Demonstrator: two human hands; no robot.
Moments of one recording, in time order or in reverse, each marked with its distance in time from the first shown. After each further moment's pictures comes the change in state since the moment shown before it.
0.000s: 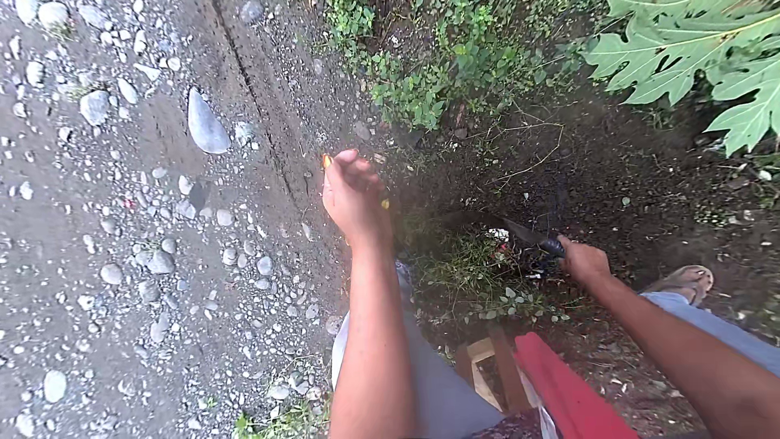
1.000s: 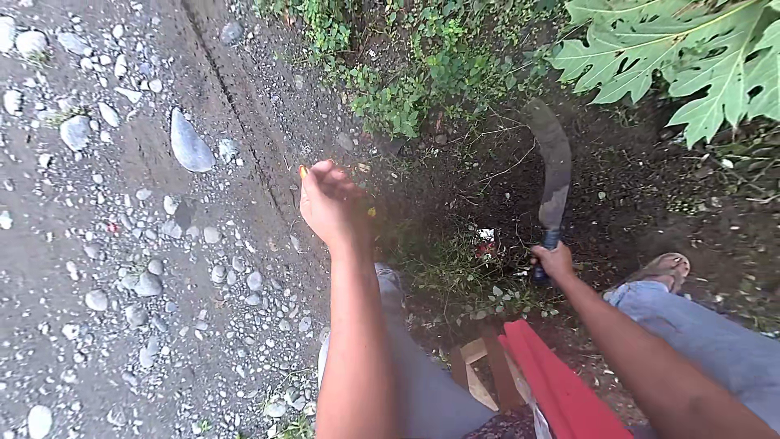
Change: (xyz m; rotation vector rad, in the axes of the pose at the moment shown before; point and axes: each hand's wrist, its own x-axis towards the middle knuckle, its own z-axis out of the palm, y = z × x) left_hand -0.001 -0.004 0.007 0.053 0.008 0.019; right_hand -0.001 -0.008 0.048 1.187 0.189 0.238
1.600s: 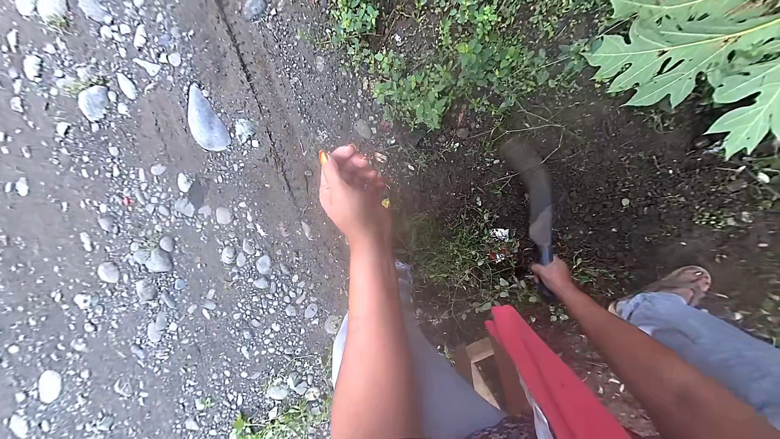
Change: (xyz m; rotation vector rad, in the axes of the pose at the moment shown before) left_hand 0.003 0.009 -0.008 -0.079 0.009 -0.011; right_hand 0.009 0.024 0.021 -0.413 -0.124 0.066
